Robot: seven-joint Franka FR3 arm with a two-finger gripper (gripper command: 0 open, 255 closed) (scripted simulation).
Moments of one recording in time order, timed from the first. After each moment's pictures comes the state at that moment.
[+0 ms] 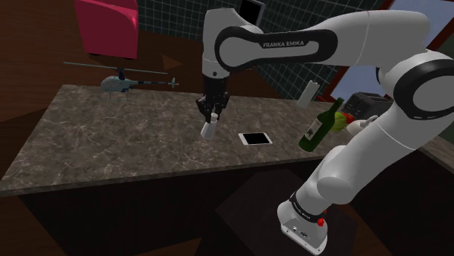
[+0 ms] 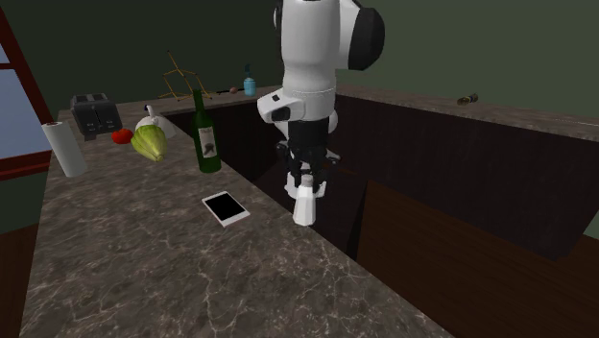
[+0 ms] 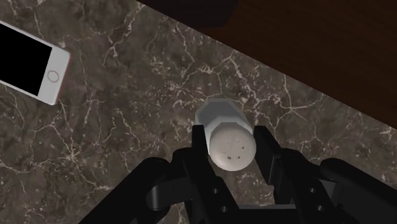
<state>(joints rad) 0.07 -0.13 0.30 -2.07 0.03 1.77 0.43</state>
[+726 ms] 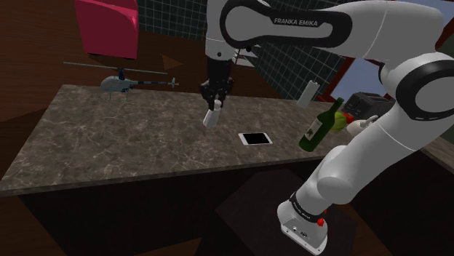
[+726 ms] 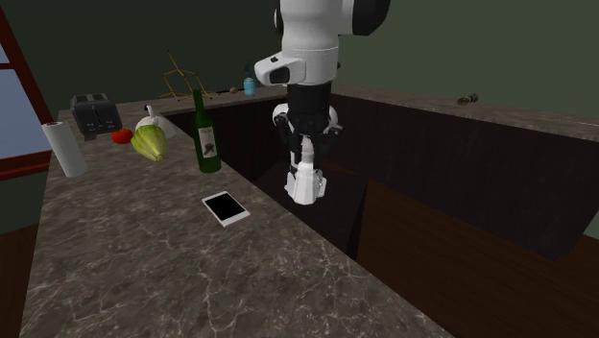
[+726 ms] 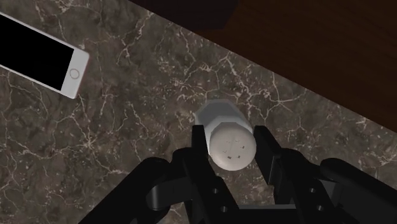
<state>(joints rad) 0.07 -0.15 0.29 -1.94 0.04 1.63 0.43</state>
